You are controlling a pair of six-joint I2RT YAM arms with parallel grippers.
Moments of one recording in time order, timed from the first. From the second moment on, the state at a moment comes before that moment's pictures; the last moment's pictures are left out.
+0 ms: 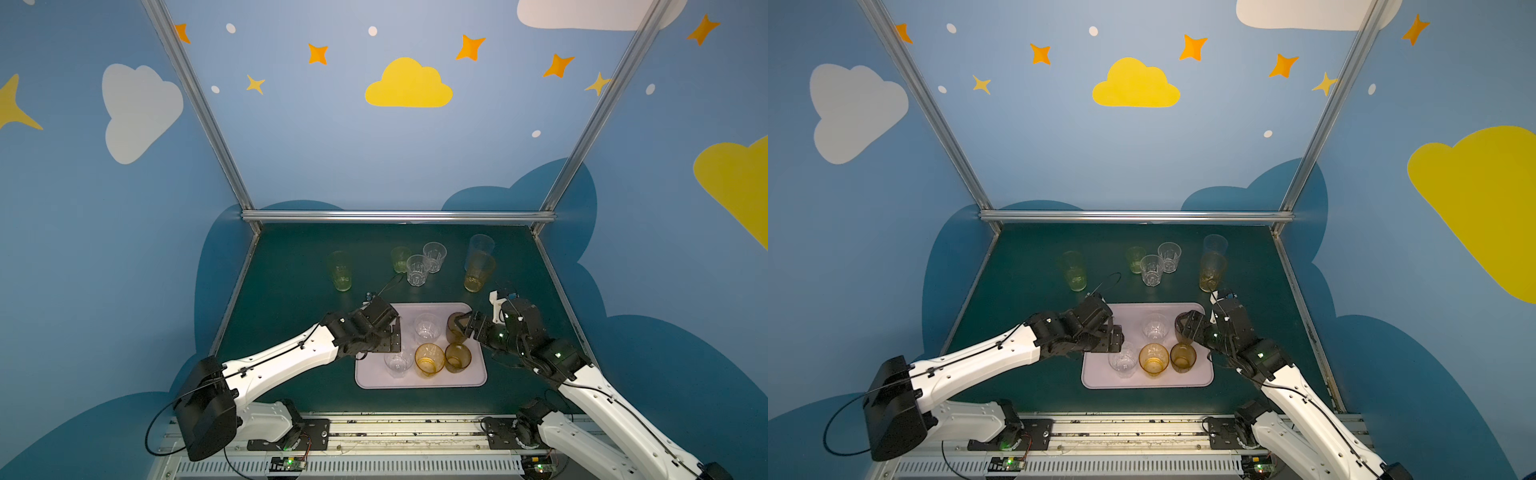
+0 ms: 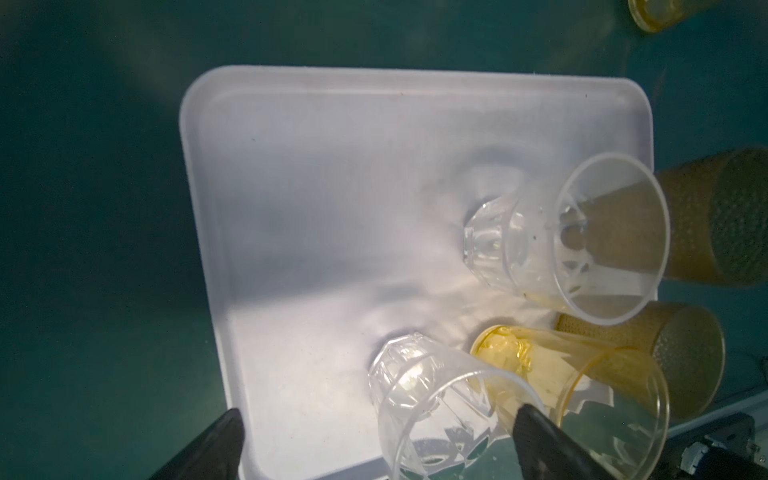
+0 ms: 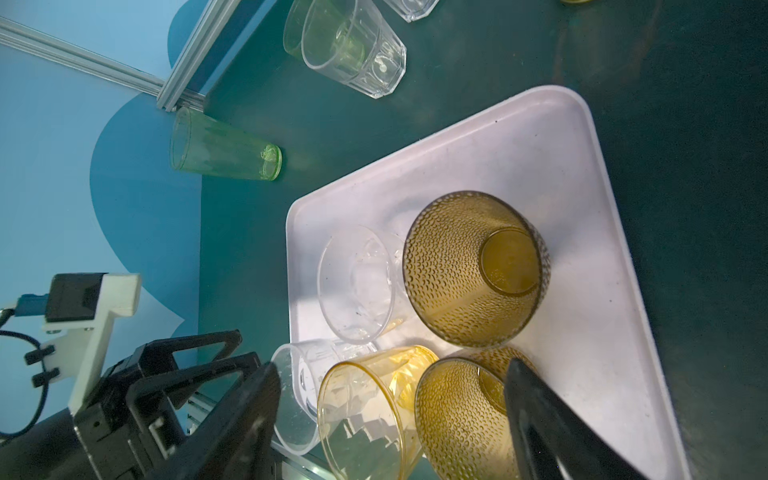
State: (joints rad) left arm -0.85 1.30 0.95 -0.72 -0.11 -0.84; right arm 0.56 0.80 0.69 -0.60 -0.12 0.87
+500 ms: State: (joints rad) left arm -0.63 1.15 0.88 -0.61 -0.03 -0.81; right arm 0.54 1.23 1.05 -0.58 -0.15 0.77
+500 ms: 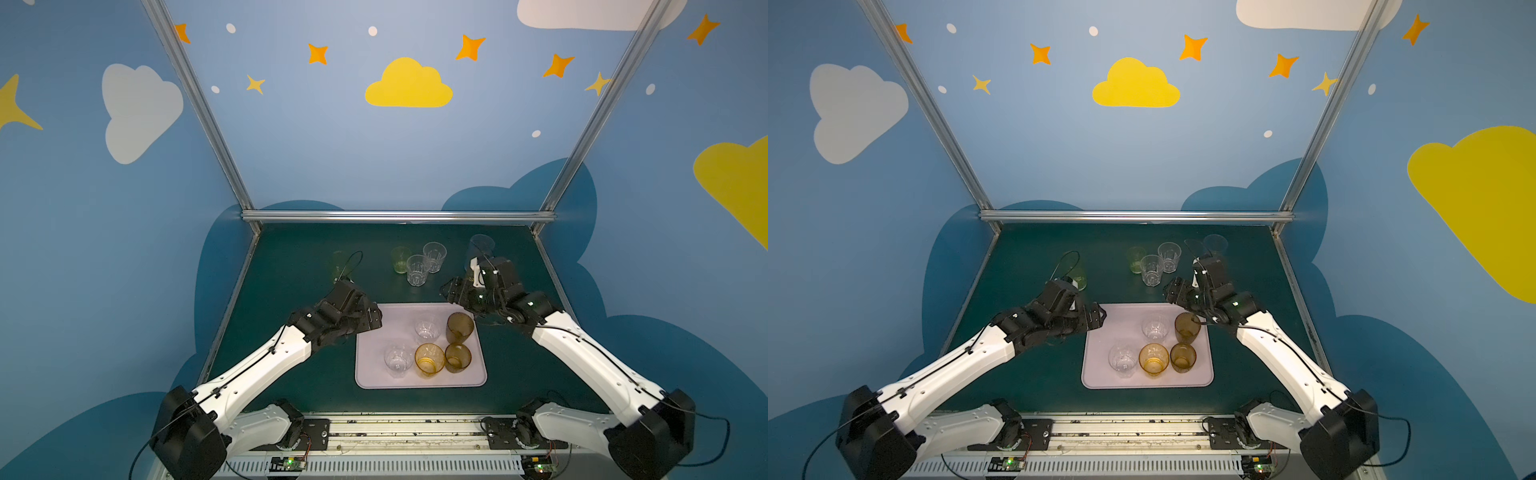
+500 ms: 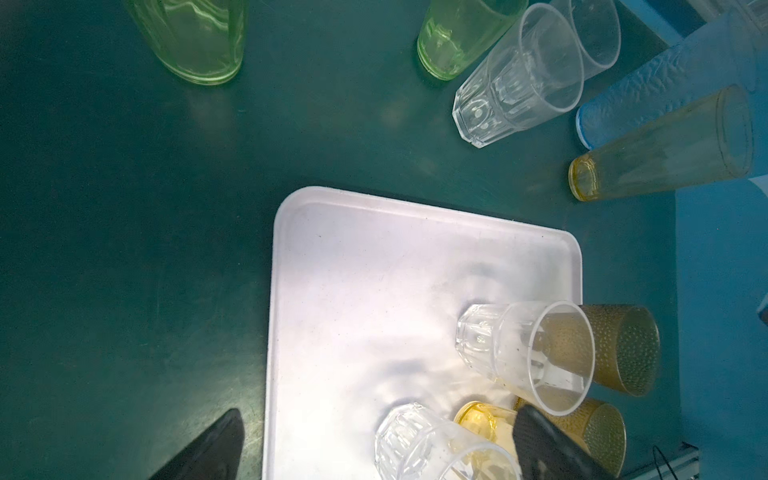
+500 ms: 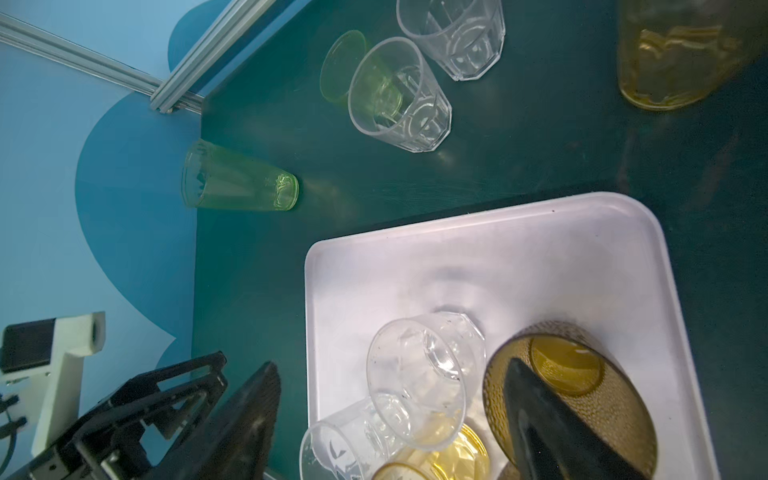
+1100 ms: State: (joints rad) left arm -0.53 1.06 0.80 -0.53 0.04 -0.82; right arm 0.53 1.62 1.34 -0.61 -0.13 0.70
